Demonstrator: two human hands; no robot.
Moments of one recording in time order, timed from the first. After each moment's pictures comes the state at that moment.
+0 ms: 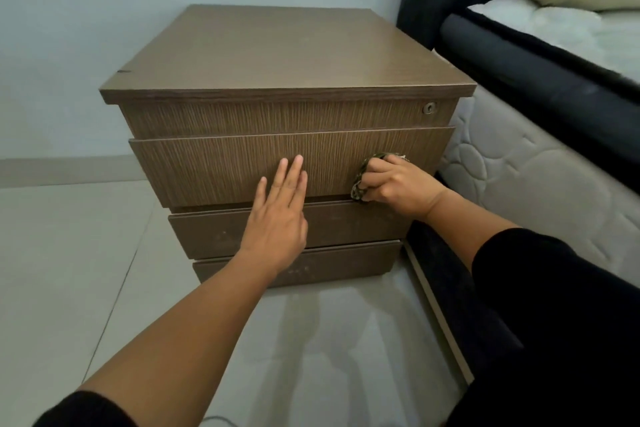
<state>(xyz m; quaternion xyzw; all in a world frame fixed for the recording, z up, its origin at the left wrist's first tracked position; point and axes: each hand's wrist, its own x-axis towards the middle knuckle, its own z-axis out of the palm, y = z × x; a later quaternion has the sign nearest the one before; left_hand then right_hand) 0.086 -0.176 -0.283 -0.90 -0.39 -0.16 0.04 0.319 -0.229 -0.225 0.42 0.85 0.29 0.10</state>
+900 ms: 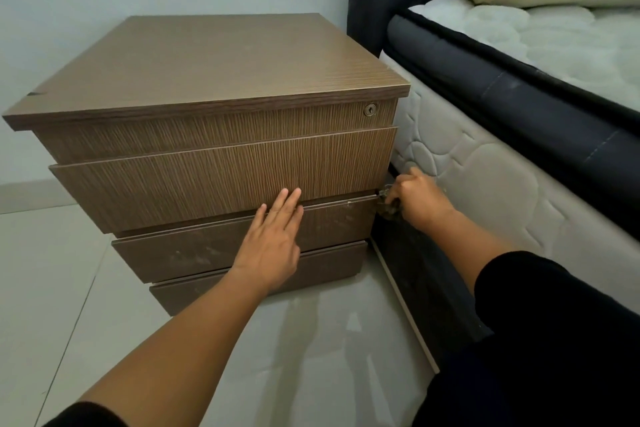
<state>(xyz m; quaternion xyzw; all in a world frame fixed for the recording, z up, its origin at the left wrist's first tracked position) 0.143 -0.190 -0.309 -0.94 -0.33 -0.08 0.02 0.396 -0.278 -0.257 0.79 0.61 0.05 0.00</state>
